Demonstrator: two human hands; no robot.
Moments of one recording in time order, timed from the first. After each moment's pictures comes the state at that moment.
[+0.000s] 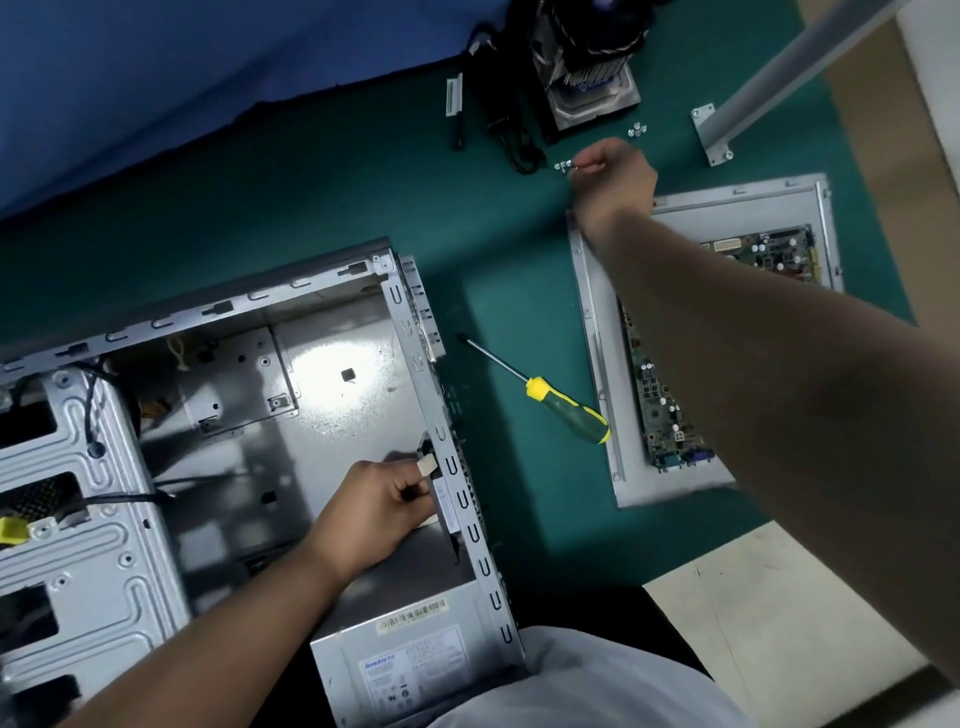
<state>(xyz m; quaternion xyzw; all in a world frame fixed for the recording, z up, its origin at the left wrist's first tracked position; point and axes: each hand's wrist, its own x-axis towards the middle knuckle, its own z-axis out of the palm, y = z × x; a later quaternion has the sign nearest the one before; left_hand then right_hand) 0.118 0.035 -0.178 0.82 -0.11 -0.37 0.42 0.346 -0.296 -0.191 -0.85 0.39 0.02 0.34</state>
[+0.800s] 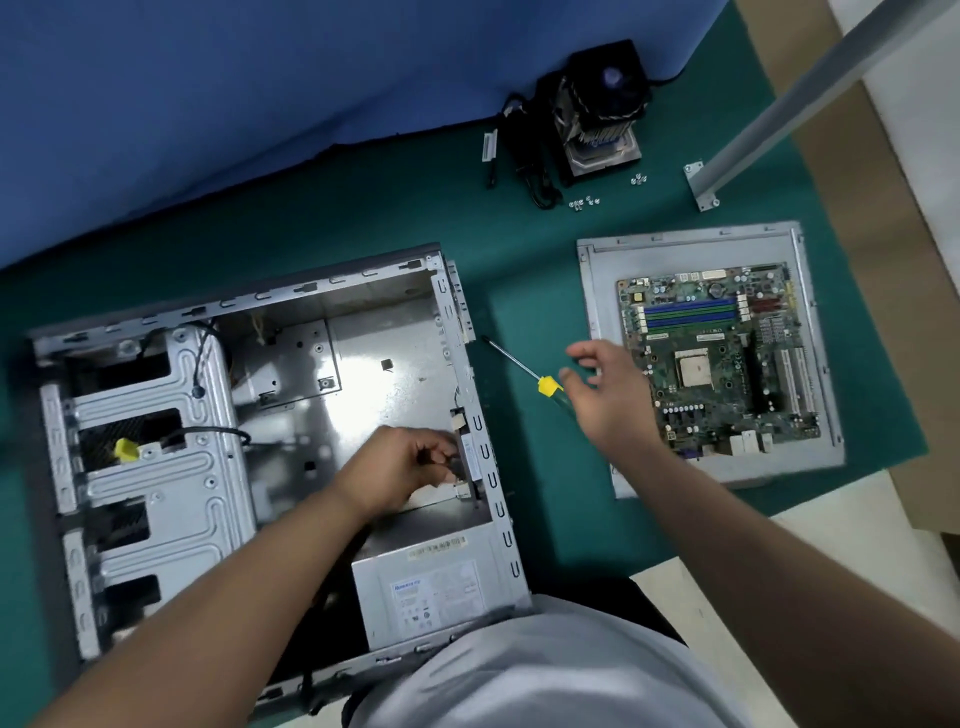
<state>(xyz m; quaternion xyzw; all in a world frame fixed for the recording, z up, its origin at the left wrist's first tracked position) 0.133 0.042 -0.158 0.80 -0.09 -0.42 0.41 0.130 -0.239 -0.140 -0.89 0.23 0.09 0.39</state>
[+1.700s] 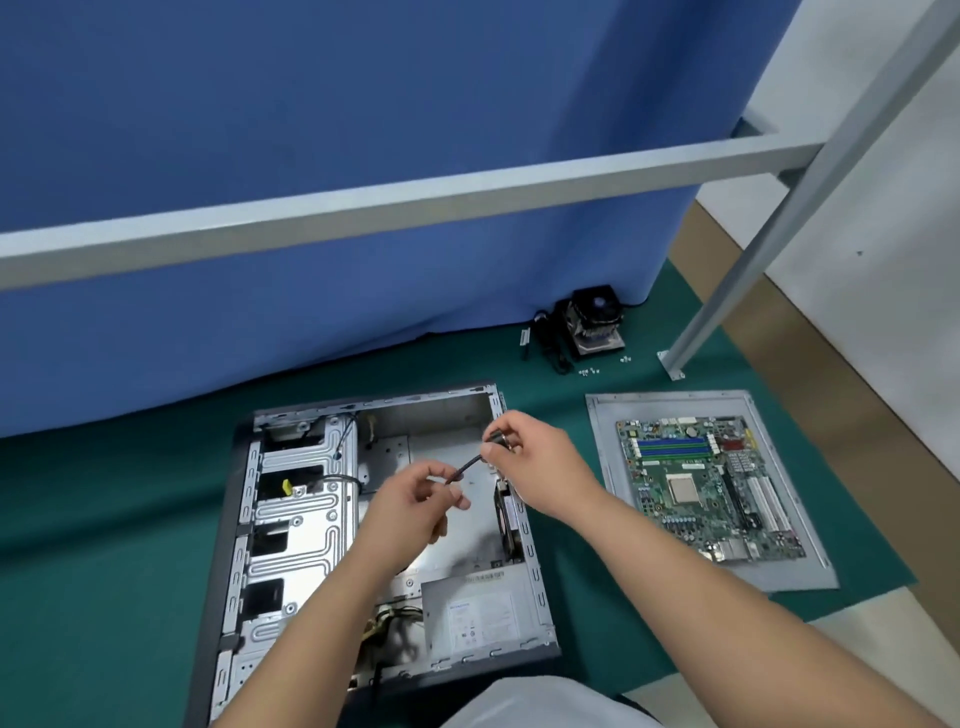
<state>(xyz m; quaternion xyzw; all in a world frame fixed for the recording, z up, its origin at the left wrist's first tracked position) 0.095 0.070 -0.011 0.75 0.08 -0.20 0.62 0.124 -0.125 0.019 -0.87 0.02 0.12 0.47</state>
